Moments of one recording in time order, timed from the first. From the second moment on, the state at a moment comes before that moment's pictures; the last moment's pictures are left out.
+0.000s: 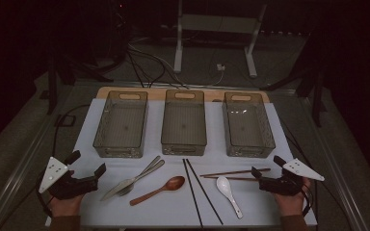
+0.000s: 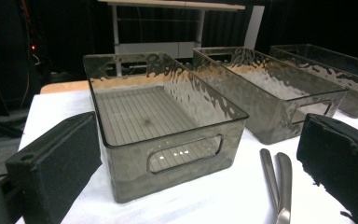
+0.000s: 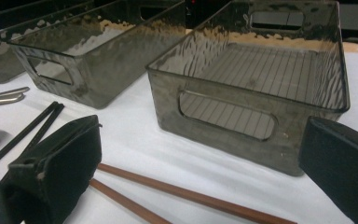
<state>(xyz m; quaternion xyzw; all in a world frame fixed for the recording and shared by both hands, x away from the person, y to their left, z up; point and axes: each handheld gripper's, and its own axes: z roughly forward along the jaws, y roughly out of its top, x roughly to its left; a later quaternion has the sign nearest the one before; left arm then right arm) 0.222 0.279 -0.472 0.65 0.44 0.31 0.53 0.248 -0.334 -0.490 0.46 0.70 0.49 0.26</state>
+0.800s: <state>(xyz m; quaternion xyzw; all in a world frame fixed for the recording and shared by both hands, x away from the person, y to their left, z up) 0.221 0.278 -0.475 0.66 0.46 0.32 0.50 0.257 -0.306 -0.461 0.46 0.74 0.45 0.20</state>
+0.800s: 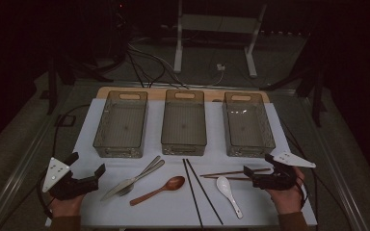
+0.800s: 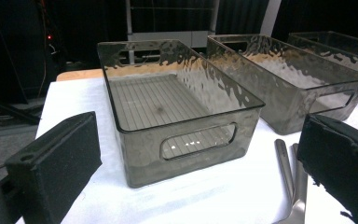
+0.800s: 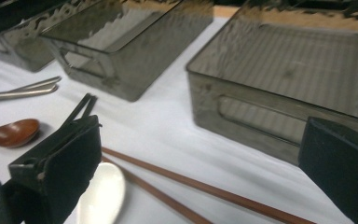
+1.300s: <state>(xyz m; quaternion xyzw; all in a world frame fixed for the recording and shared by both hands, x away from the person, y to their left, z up) 0.222 0.272 -0.478 0.67 0.46 0.32 0.49 0.270 -0.263 -0.447 0.44 0.78 0.42 0.17</state>
